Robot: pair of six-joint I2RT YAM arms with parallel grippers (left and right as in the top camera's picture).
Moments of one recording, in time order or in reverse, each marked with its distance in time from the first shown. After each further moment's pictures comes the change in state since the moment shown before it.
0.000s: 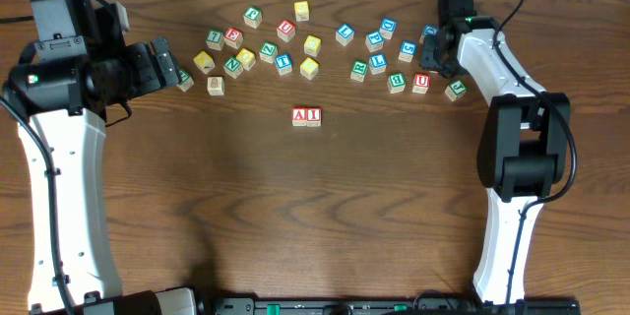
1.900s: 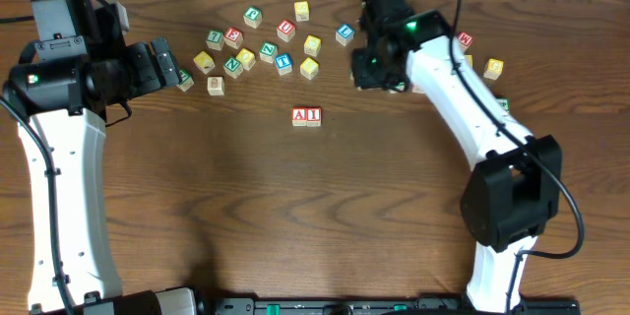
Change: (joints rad) left arm 0.000 0.000 0.000 0.000 0.000 0.000; right arm 0.335 -0.272 0.001 -0.302 -0.204 -0.019
